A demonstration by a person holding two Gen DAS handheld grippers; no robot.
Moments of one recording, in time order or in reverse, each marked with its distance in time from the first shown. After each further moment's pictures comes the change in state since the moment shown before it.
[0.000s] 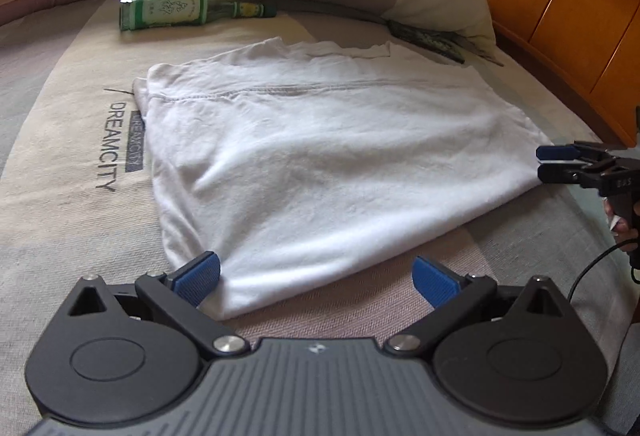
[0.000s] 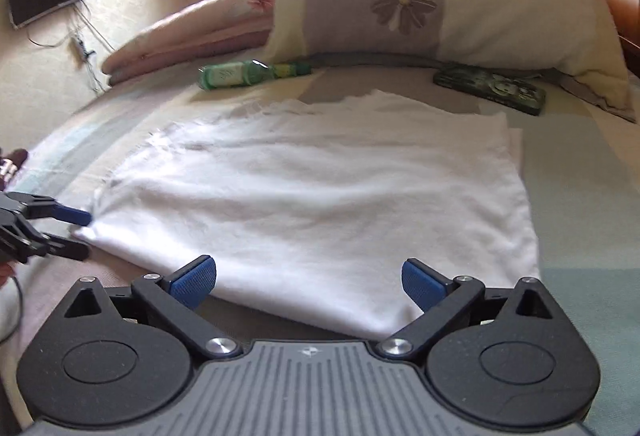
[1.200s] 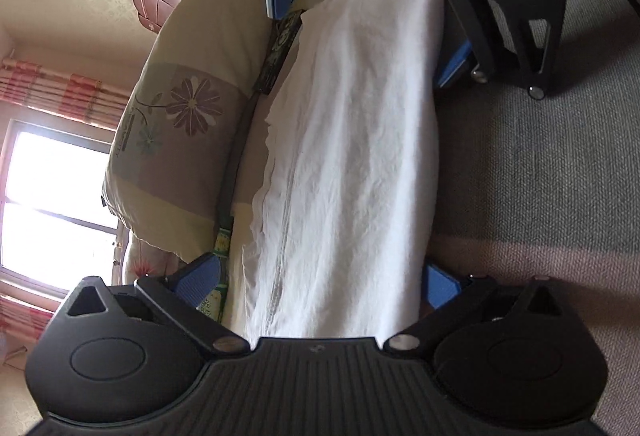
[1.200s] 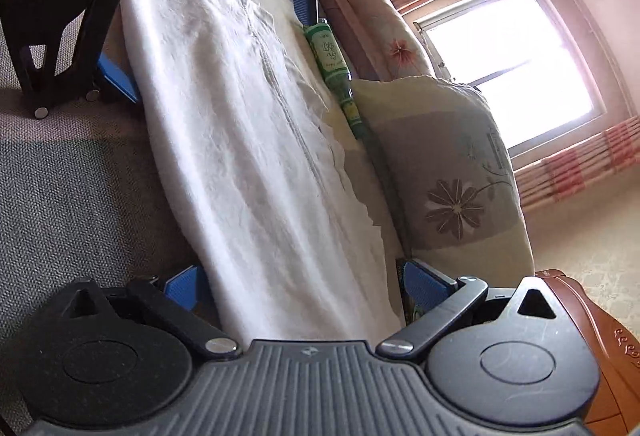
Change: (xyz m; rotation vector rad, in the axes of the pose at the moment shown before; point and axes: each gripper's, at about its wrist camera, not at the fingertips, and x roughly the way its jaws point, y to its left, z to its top) left arm 0.080 -0.174 -0.017 1.294 -0.090 0.584; right arm 0.043 0.123 -0.028 -1.148 -0.078 -0.452
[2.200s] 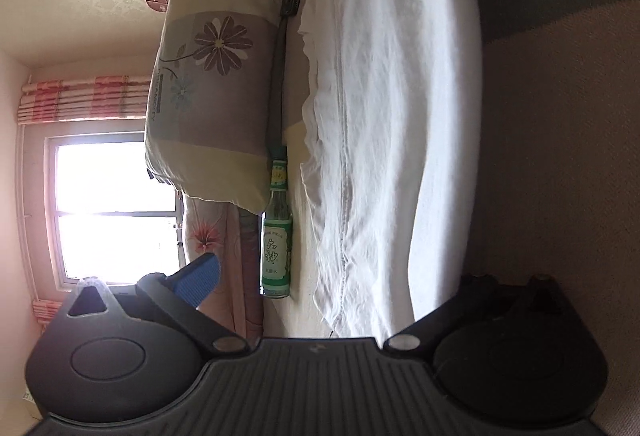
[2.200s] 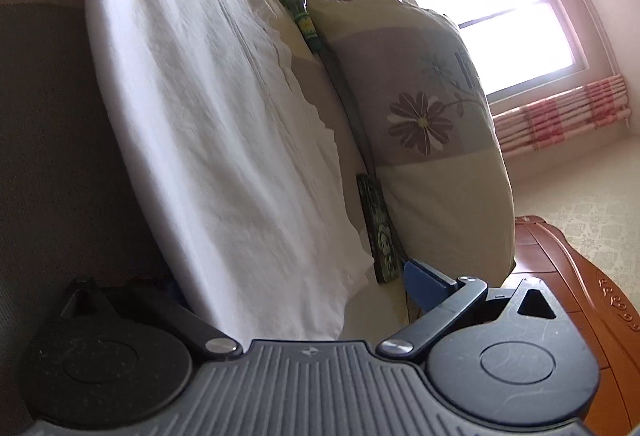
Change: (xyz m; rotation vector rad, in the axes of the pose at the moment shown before) left arm 0.036 0.007 -0.051 0.190 0.155 0.187; right arm 0.024 -0.037 -0.053 0.025 0.160 -0.074
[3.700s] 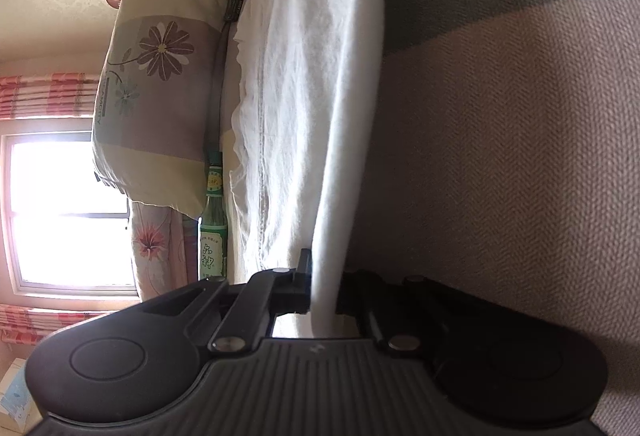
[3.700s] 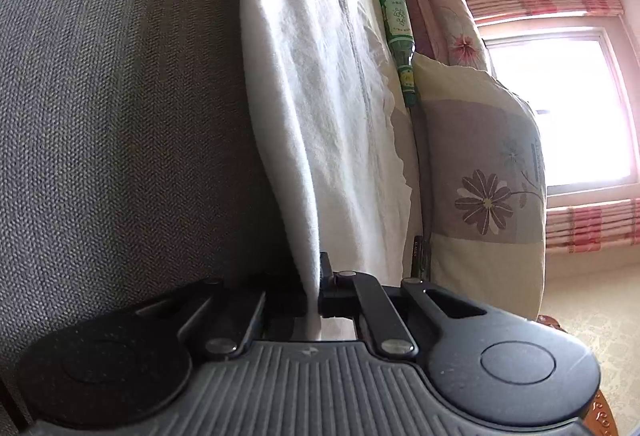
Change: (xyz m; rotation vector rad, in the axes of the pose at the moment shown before) left arm -0.008 -0.025 0.004 -0.029 -0.004 -0.162; right arm -0.007 0.036 0.008 -0.287 -0.119 0.122
